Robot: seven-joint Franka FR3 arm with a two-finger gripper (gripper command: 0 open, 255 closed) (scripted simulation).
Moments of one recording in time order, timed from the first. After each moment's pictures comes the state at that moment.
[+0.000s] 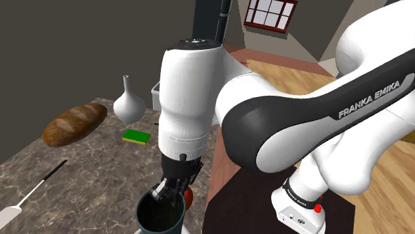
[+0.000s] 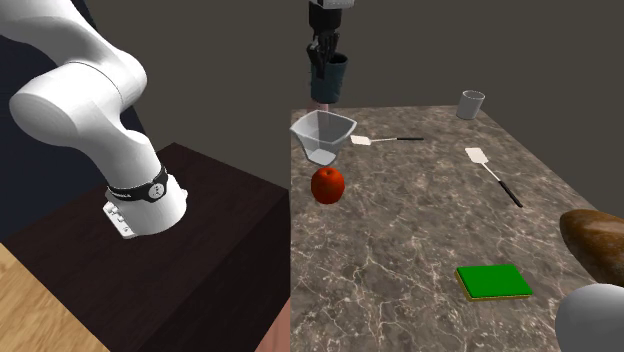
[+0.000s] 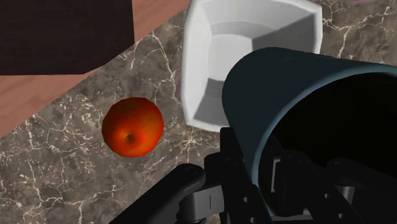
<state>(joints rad) 0.48 -0.18 0.51 -2.22 0.21 2.08 0.84</state>
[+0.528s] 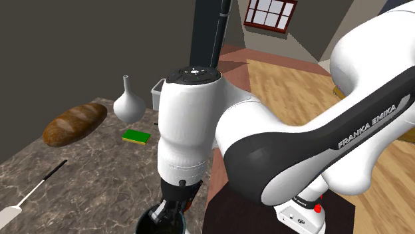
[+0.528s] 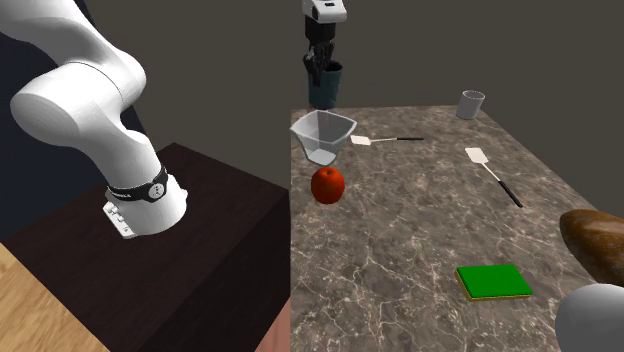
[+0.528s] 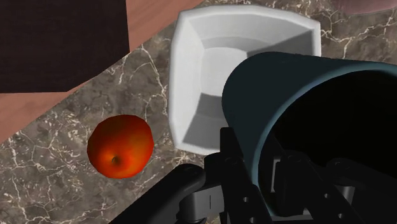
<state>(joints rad) 0.50 -0.14 0.55 -2.26 0.20 2.17 0.90</state>
